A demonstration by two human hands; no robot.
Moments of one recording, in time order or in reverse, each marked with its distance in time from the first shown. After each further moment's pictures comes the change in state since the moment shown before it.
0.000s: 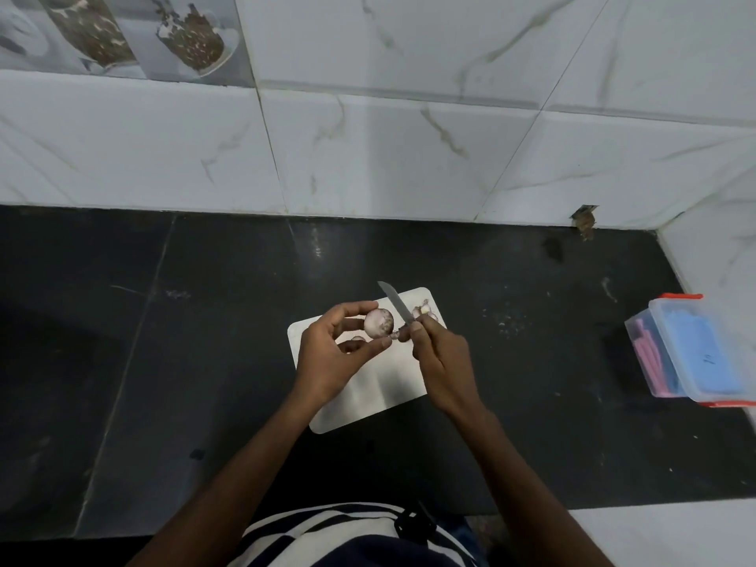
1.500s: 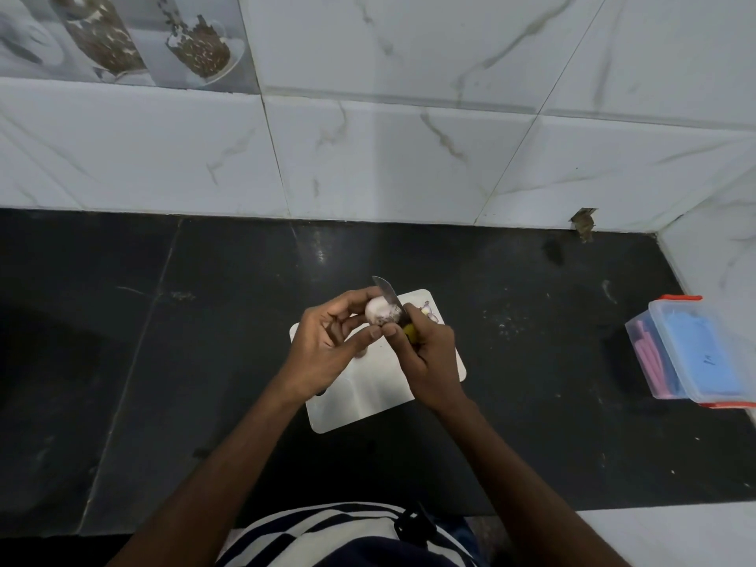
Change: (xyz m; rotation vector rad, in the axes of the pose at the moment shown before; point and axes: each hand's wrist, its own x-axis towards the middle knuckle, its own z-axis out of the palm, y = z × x) left_hand -0.009 0.050 -0.013 -0.189 -0.194 0.173; right_hand 0.002 -0.030 0.010 0.083 0.076 -0.338
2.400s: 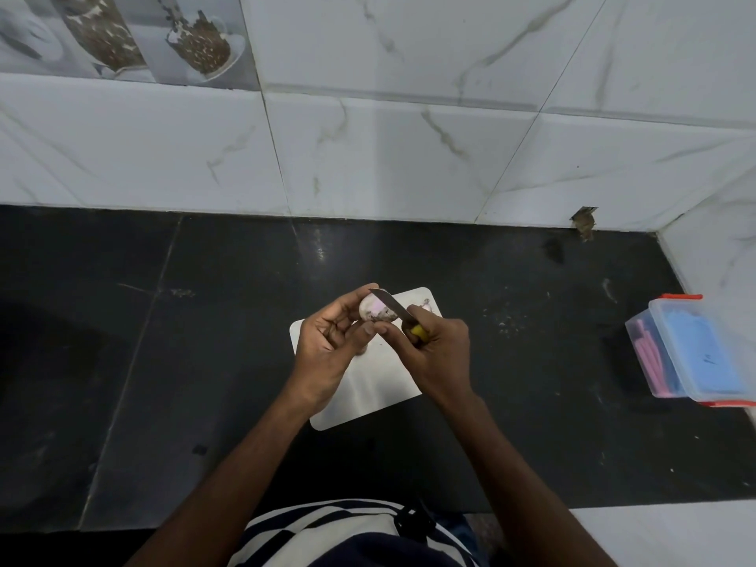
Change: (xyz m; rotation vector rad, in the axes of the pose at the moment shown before) left_hand -0.008 -0.022 0.011 -0.117 0.180 -0.089; right_hand 0.002 -0.005 -0.010 -0.128 0.072 -0.028
